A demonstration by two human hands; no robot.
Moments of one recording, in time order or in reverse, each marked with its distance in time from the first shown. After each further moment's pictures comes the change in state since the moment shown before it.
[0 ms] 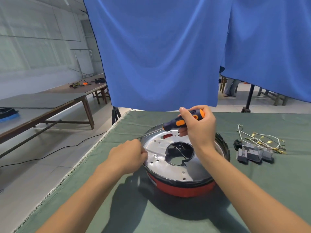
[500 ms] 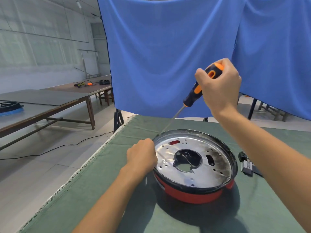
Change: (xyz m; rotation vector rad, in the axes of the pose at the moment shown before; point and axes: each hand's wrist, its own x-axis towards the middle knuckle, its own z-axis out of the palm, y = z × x) left_hand 0.011 0.007 0.013 -0.043 0.248 -0.036; right_hand 0.043 -0.098 0.027 -0.327 0.037 -0.475
